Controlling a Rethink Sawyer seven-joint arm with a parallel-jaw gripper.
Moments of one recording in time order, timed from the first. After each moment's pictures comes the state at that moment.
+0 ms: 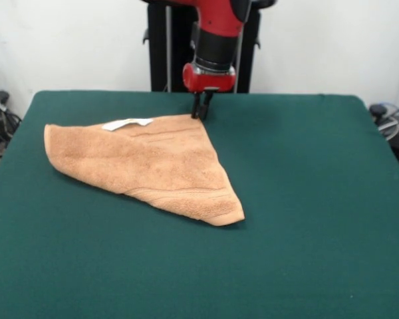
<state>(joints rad) -0.15 -0.31 -0.25 2.15 -0.26 -0.45 1.34</state>
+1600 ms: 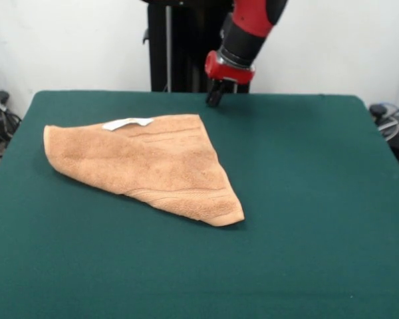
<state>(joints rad) 0.11 -0.26 -0.29 2.28 0.14 -0.45 1.34</state>
